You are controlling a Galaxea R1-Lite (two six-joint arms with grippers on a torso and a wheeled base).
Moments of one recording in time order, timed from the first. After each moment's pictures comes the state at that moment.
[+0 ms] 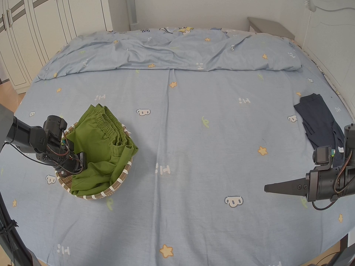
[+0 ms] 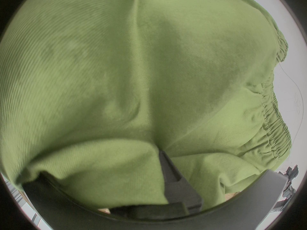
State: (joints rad) left arm 0.08 2.04 -1.16 0.19 -0.32 -0.20; right arm 0.36 1.32 -0.54 -0.24 0.61 0.43
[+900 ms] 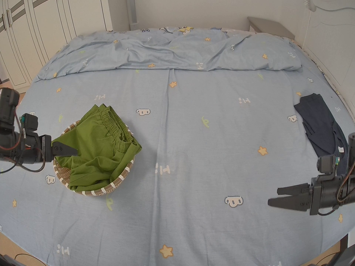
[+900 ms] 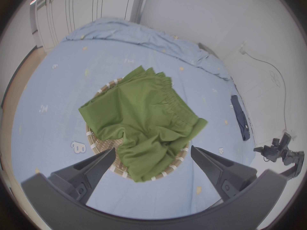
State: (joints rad) left arm 0.06 1.43 -1.01 0.31 -0.32 -0.08; right arm 0.36 1.27 -0.48 -0.24 0.59 0.29
